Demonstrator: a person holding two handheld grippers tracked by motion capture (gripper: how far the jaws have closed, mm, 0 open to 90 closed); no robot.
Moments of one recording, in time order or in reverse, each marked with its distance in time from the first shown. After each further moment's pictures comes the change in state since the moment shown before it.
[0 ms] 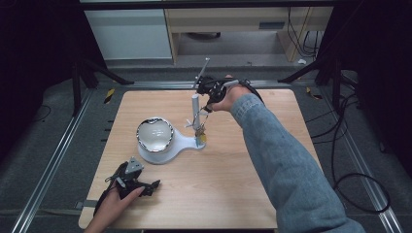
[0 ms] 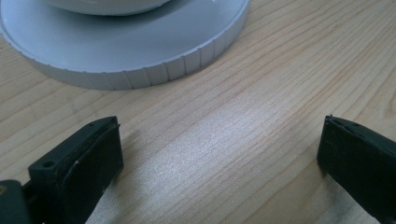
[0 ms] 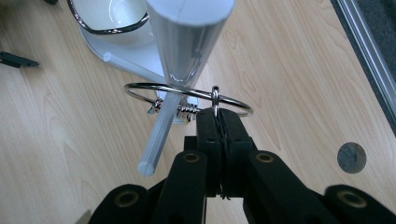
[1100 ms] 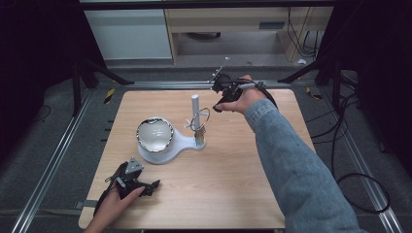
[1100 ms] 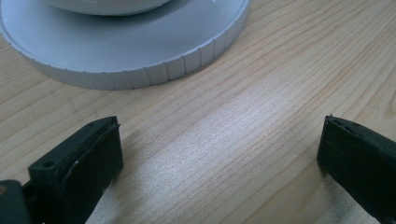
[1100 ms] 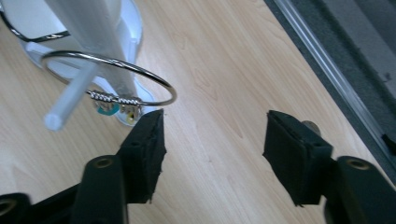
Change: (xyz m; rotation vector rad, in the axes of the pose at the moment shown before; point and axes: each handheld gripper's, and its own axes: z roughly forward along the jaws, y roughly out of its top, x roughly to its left) left arm 0.000 0.000 0.000 -0.001 0.001 -0.001; right arm -0.015 -0.036 -0.010 -0.101 -0.161 0.115
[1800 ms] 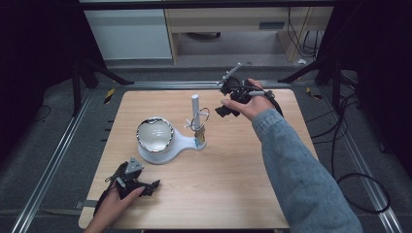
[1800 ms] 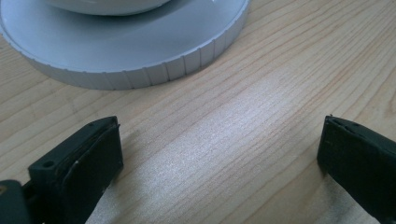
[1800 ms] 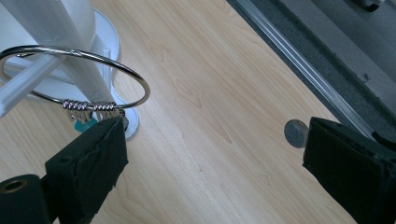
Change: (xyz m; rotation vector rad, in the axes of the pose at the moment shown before) left arm 0.000 0.000 0.000 0.005 0.000 0.004; right arm -0.005 -0.025 0.005 -0.103 -0.060 0.086
